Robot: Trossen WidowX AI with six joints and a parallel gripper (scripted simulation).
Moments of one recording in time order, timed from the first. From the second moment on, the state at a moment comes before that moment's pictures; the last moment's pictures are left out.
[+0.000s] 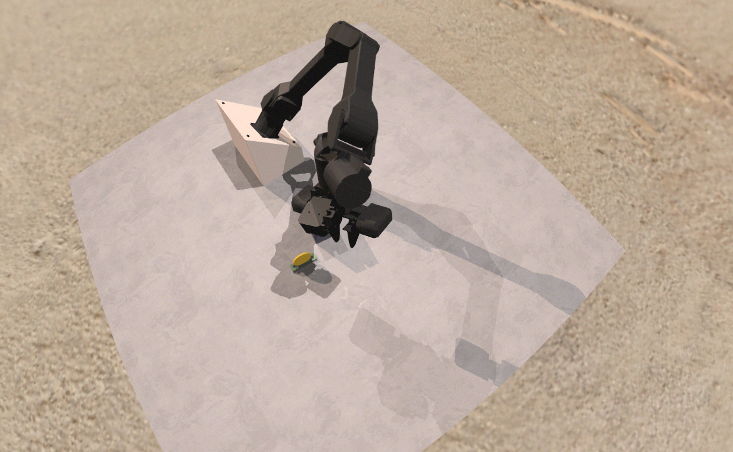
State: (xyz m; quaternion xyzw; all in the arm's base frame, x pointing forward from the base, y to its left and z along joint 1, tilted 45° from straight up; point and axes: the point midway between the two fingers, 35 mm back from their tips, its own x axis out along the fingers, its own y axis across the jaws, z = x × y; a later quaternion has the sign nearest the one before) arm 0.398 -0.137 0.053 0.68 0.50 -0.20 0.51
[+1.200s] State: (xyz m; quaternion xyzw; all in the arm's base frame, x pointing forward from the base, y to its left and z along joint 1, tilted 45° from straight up) arm 0.322 -0.086 -0.098 0.71 0.59 -0.32 0.23
